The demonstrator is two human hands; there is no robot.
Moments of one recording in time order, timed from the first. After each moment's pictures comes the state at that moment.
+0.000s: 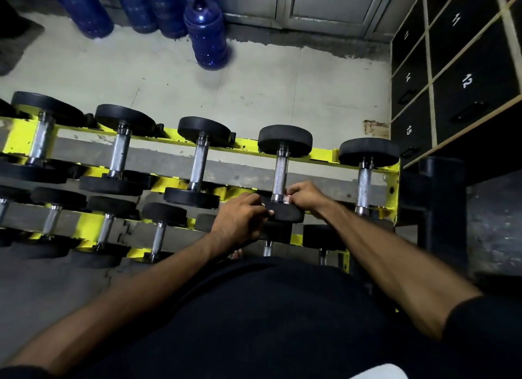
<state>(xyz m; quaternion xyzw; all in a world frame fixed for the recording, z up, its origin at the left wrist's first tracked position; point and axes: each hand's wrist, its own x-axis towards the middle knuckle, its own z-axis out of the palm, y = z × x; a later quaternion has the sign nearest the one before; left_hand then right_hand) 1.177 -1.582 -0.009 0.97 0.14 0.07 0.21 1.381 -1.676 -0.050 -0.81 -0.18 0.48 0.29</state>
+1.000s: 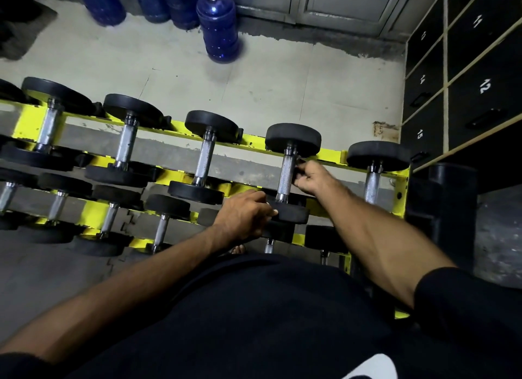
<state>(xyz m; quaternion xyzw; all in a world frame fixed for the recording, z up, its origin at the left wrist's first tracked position) 1.181 -1.578 -0.002 0.97 0.12 0.06 0.21 1.412 -1.614 -0.055 -0.57 0.23 0.51 0.60</state>
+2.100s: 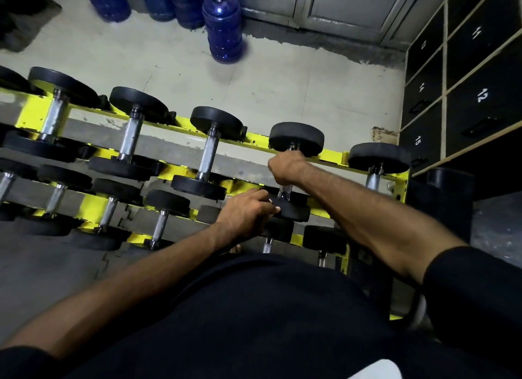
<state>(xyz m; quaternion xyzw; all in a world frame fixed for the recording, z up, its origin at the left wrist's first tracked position) 1.177 -1.585 -0.001 0.97 0.12 0.10 0.21 1.364 -1.579 0.007 -0.73 -0.61 0.13 -0.27</state>
